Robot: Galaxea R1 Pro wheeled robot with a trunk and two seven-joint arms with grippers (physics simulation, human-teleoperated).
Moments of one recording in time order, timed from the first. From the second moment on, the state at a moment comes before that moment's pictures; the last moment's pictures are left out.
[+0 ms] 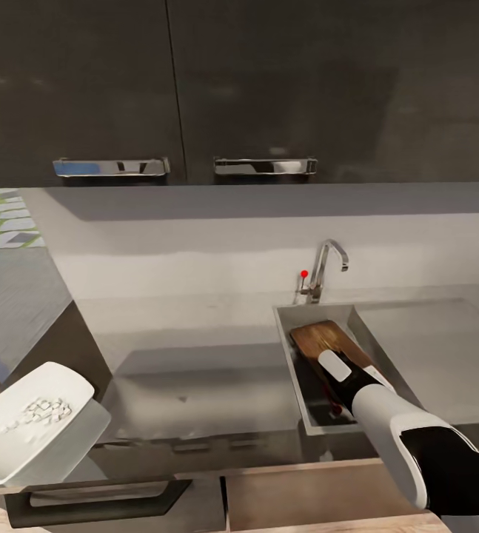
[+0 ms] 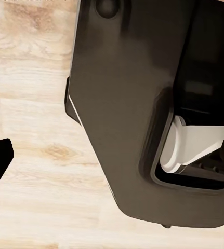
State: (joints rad) left arm 0.38 -0.04 0.03 -0.68 0.15 0.03 0.01; right arm -1.00 0.02 0.12 -0.24 -0.95 -0.13 -1.05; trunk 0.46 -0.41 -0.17
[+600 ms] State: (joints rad) left arm 0.38 -0.04 0.03 -0.67 0.15 0.03 0.01; right arm -1.00 0.02 0.12 -0.24 -1.00 -0.14 -1.03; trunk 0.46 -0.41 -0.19
